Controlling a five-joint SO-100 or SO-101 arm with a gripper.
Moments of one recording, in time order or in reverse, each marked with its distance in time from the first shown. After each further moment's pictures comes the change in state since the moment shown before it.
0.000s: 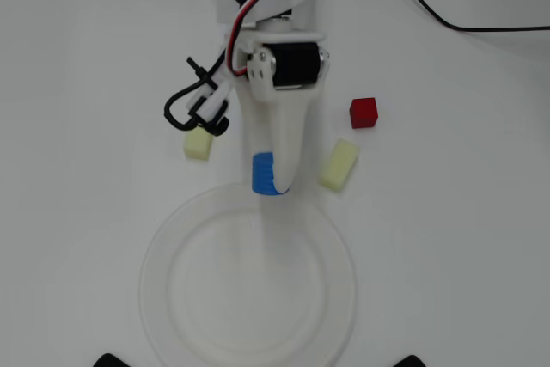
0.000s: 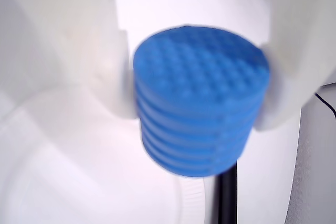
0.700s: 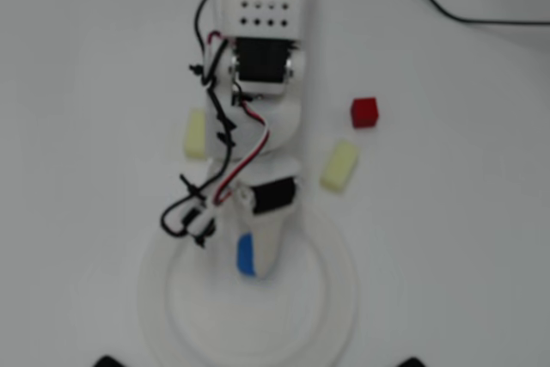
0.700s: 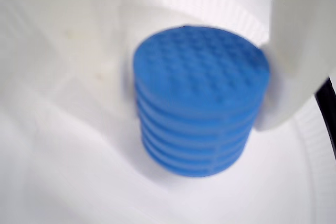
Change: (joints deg) arm 1.8 -38.2 -23.5 0.0 -0.4
